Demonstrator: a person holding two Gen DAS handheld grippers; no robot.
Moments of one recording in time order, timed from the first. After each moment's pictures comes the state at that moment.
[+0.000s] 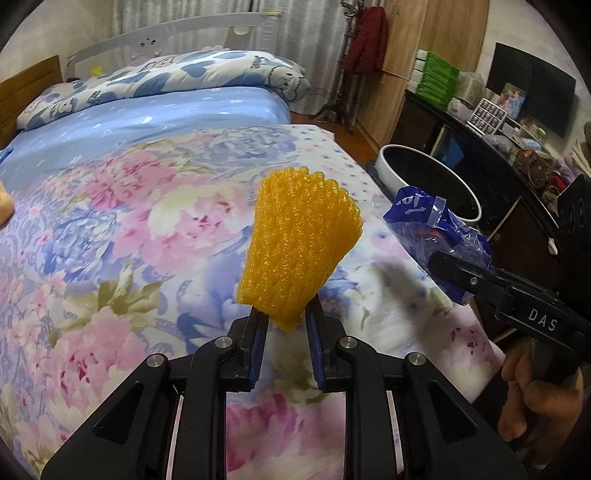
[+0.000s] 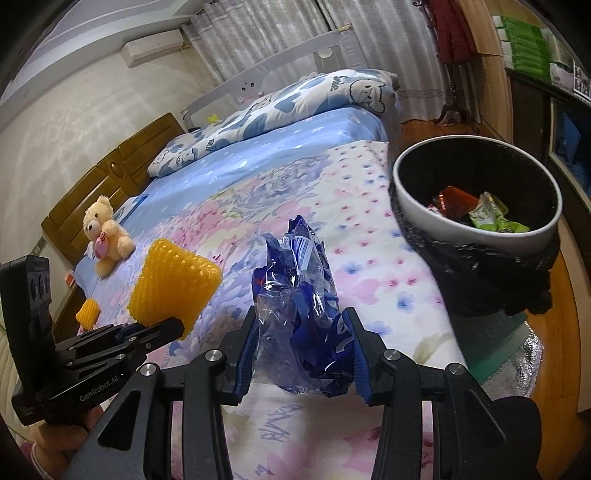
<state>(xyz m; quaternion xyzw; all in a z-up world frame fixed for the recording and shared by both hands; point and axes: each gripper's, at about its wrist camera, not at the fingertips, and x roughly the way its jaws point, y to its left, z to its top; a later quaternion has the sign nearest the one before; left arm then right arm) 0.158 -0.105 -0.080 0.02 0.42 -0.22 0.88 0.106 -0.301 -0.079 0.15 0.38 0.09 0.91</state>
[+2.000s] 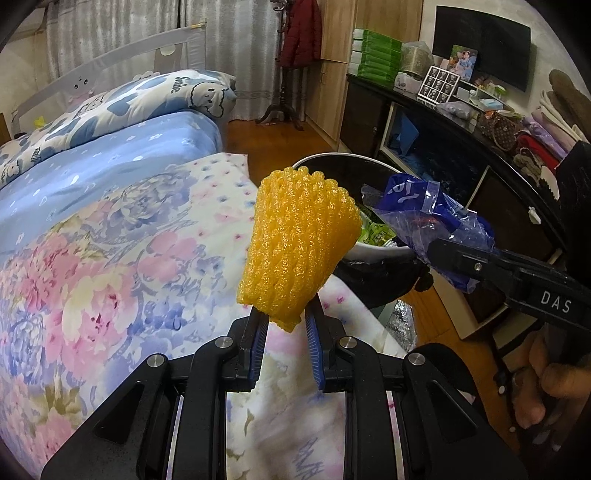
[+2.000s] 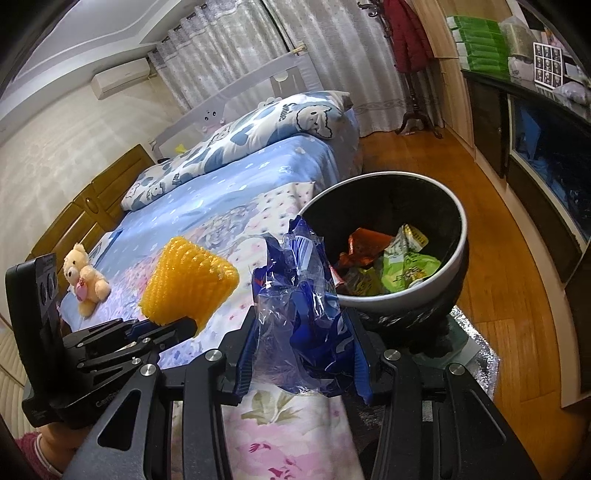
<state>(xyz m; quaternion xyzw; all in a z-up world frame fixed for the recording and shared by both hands) 0.187 -0.231 -0.056 0.09 0.39 -0.29 0.87 0.106 -0.406 -0.050 0.18 0.36 0.03 0.92</state>
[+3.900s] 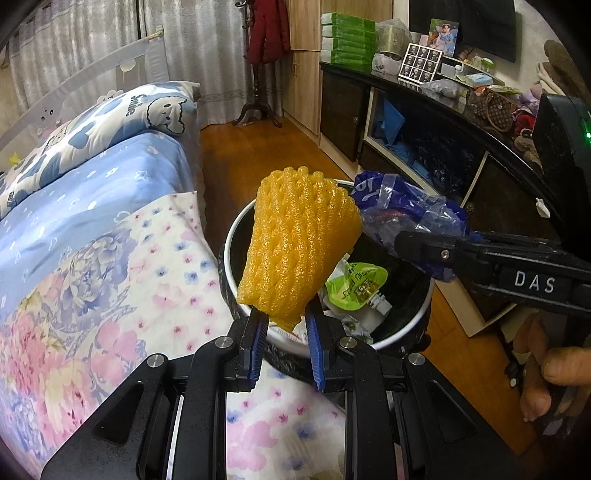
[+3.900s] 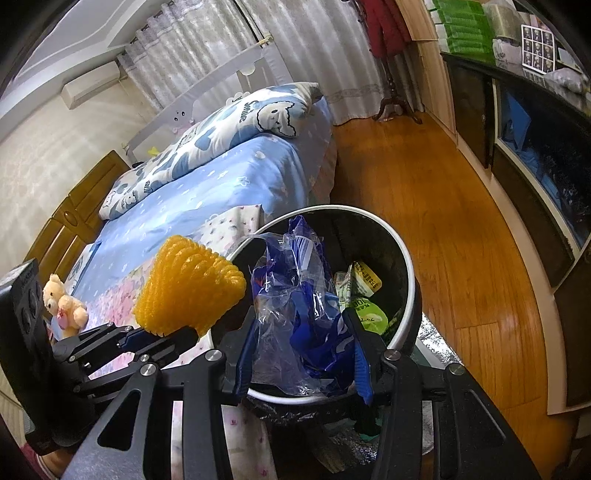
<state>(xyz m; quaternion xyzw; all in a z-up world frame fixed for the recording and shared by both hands) 0.241 -0.337 -0.049 0.15 0.39 -0.32 0.85 0.170 -0.482 -0.049 0.20 0.39 0.00 0.90</state>
